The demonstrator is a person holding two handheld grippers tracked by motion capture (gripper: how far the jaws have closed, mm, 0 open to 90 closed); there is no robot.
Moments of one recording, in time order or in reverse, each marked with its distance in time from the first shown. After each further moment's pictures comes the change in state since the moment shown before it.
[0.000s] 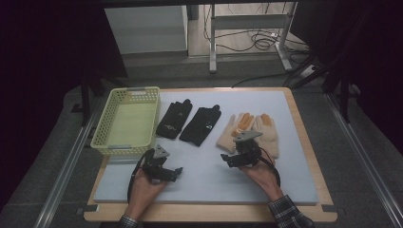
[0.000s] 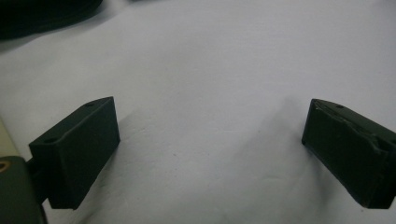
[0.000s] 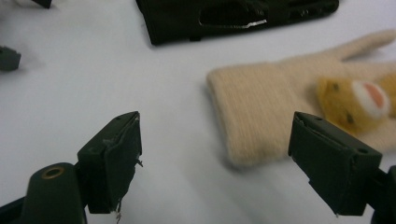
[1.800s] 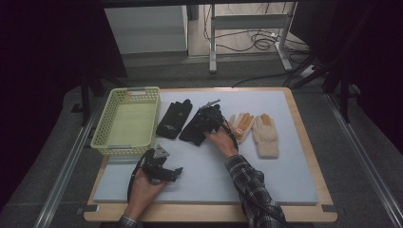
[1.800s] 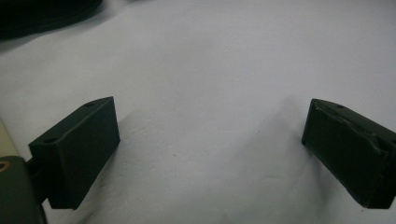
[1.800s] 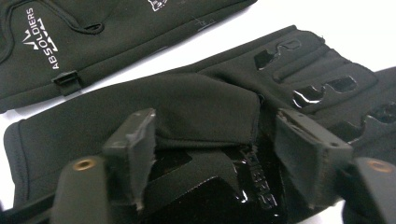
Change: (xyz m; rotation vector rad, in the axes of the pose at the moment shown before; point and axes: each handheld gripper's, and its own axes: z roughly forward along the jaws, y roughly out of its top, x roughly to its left) left arm 0.000 0.000 0.000 0.001 -0.001 -0.001; right arm -0.024 0.102 0.144 0.106 -0.039 0.097
